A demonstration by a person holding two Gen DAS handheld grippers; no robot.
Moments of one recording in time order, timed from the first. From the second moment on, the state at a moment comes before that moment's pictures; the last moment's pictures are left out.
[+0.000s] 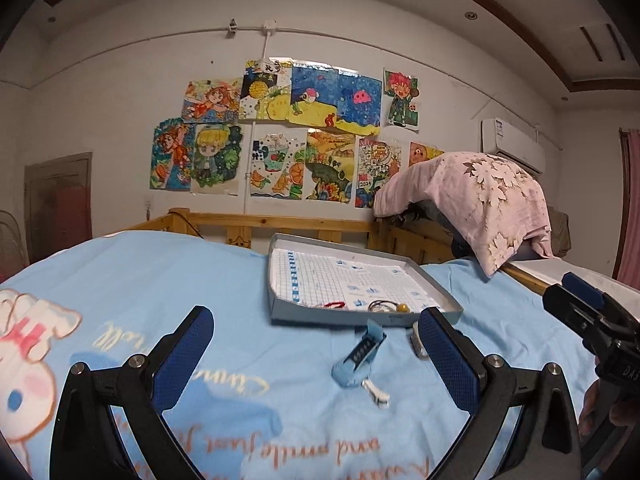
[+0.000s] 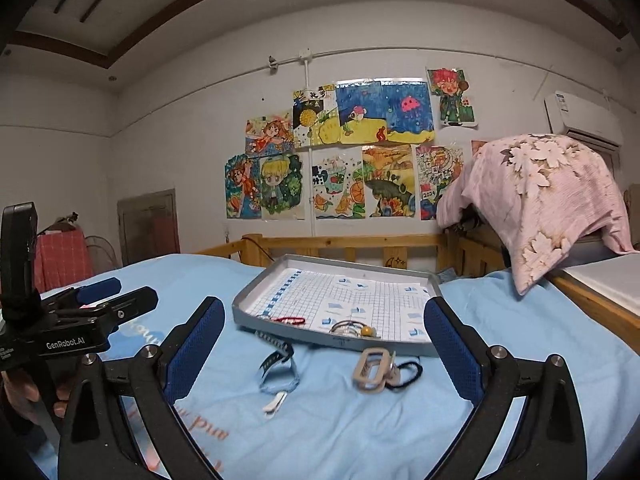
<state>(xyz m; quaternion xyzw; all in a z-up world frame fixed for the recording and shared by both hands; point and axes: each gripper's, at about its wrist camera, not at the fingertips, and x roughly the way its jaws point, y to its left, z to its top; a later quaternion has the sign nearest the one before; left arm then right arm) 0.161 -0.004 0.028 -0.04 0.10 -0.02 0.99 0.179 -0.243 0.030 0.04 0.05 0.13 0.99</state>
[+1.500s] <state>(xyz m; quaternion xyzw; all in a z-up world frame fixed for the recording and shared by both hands) 0.155 -0.004 0.001 -0.04 0.15 -0.03 0.99 0.156 -0.266 -0.018 0.06 0.12 0.13 0.98</state>
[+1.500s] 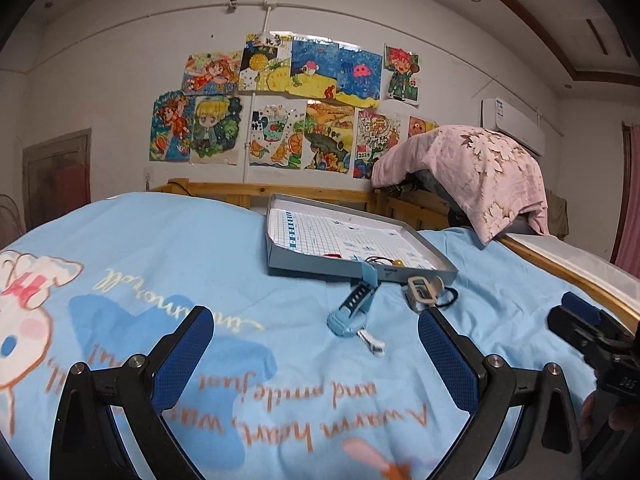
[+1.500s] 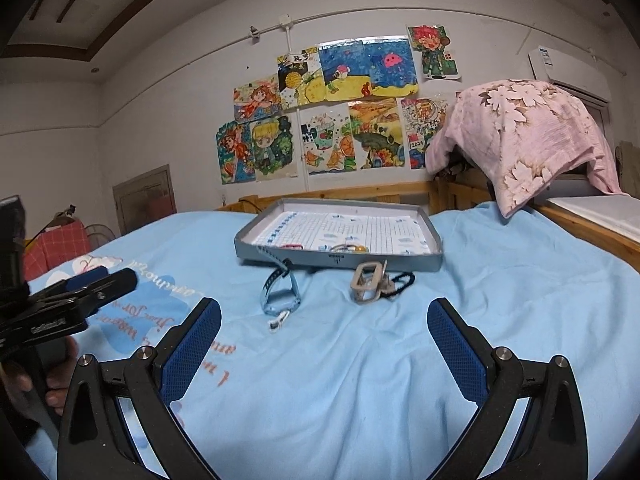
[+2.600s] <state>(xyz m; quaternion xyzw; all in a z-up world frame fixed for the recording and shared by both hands) 0.327 -0.026 -0.071 -0.07 0.29 -0.12 0.95 0.369 -0.265 -0.062 0.08 0.26 0.12 0.95</state>
